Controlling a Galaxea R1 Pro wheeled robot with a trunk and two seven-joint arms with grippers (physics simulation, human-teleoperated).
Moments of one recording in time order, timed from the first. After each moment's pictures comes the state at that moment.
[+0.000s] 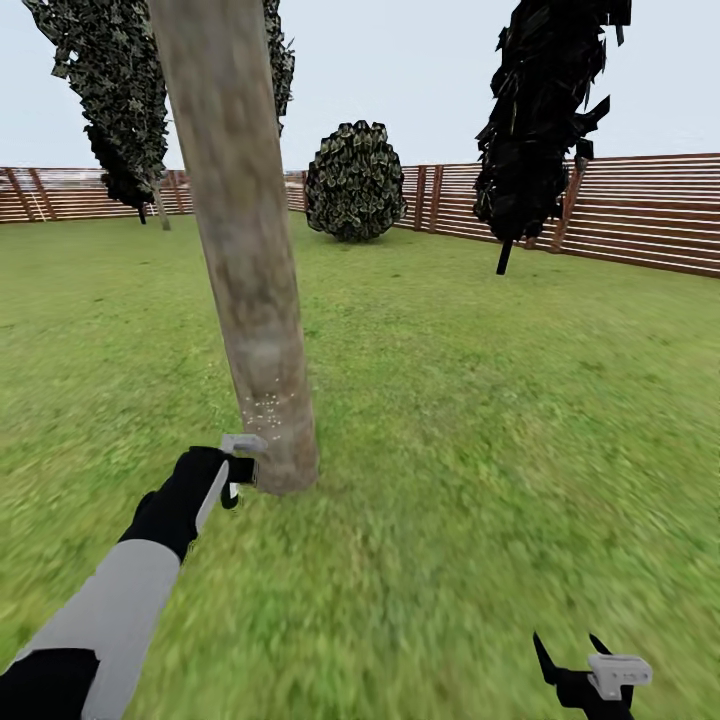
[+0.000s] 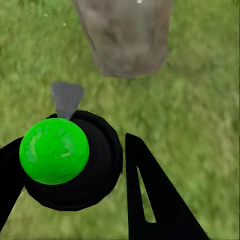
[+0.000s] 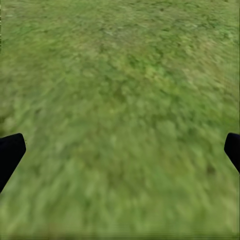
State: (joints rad) left arm -0.85 0.04 -0.01 -0.82 -0.06 0.78 0.03; right arm -0.27 0.04 -1.07 -0.68 0.55 -0.64 0.63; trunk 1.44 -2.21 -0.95
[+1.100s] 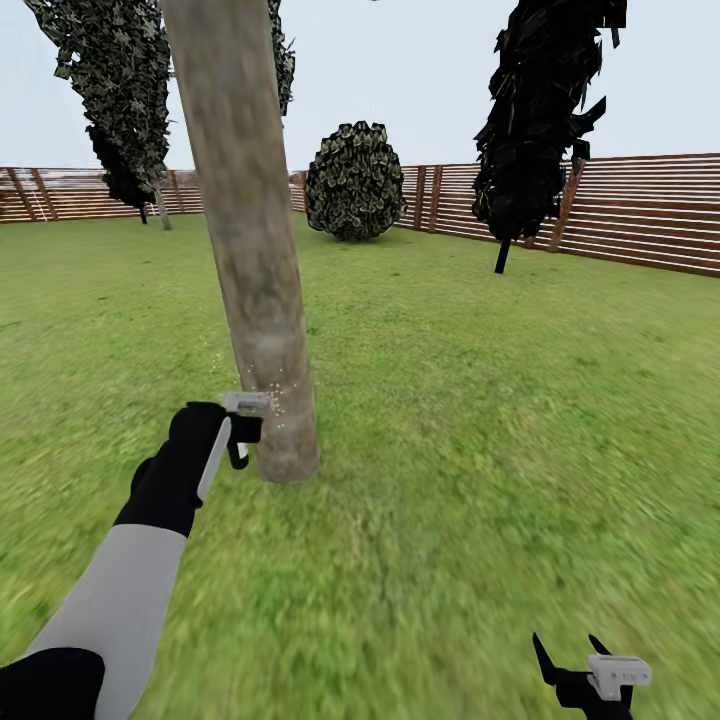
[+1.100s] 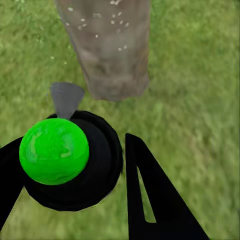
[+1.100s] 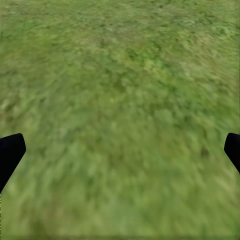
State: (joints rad) left arm -0.89 -0.01 -0.03 -1.13 -0.05 1.01 0.03; right arm -0.27 0.04 -1.07 -0.67 0.55 -0.64 0.63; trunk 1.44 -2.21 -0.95
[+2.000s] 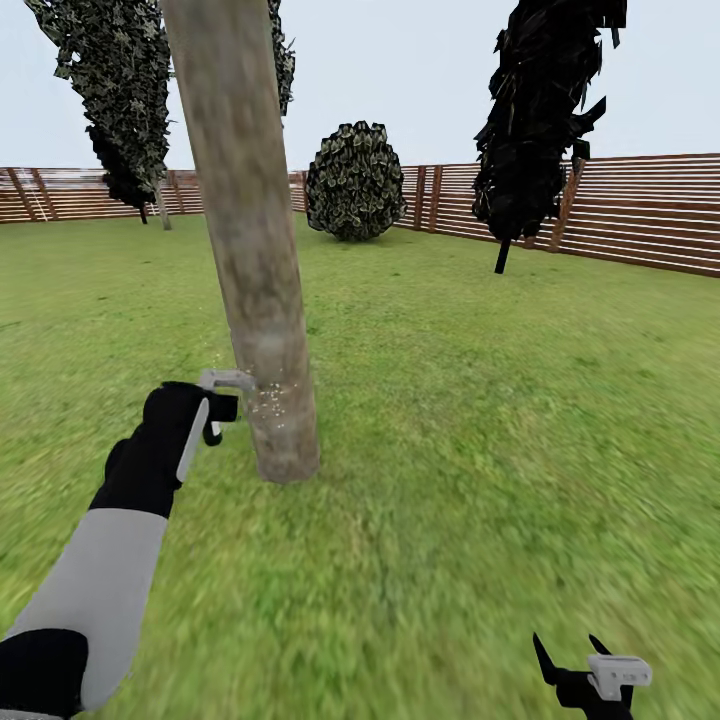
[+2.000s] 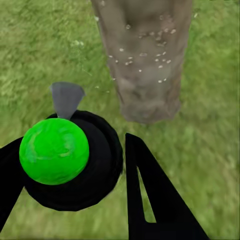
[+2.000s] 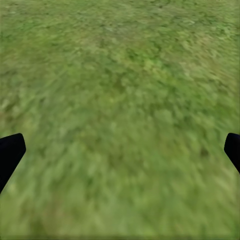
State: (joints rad) left arm -0.94 0.05 -0.01 -1.17 -0.10 1.02 0.04; right arm -0.27 0.04 -1.07 -0.67 0.55 -0.64 0.63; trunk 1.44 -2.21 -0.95
